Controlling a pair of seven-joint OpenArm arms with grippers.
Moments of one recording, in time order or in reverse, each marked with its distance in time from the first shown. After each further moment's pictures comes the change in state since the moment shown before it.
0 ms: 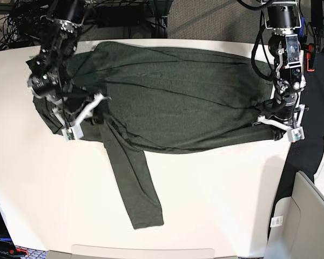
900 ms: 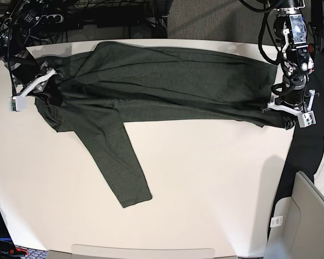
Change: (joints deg) left arm 8.5 0.0 -3.8 9.7 -0.1 0.0 0.0; right arm -11.8 7.2 18.1 8.5 25.4 0.2 -2.7
